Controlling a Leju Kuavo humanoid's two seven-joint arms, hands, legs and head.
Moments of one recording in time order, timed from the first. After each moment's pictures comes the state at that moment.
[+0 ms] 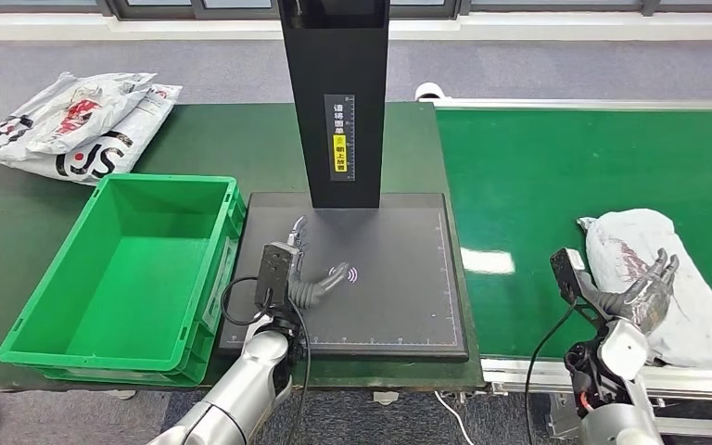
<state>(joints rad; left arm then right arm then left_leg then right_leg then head) -0.49 -0.31 -0.25 -0.58 -0.04 0.30 -0.59 -0.48 -0.05 -0.47 -0.54 1.54 -0.70 0.23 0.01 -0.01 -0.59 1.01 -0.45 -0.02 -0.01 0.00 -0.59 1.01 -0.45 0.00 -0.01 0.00</state>
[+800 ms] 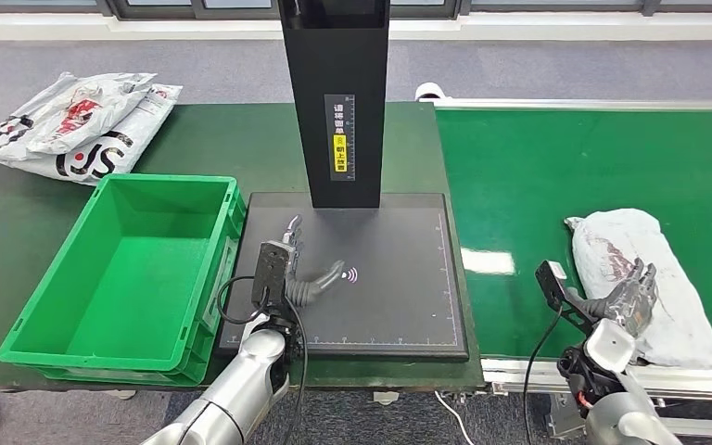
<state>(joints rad) -0.50 -0.30 -0.25 -0.57 -0.03 0.31 -0.58 -0.56 -0.12 -0.30 -0.29 1.57 -0.69 0.39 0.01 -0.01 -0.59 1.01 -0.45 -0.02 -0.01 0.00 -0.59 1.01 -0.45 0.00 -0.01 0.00</state>
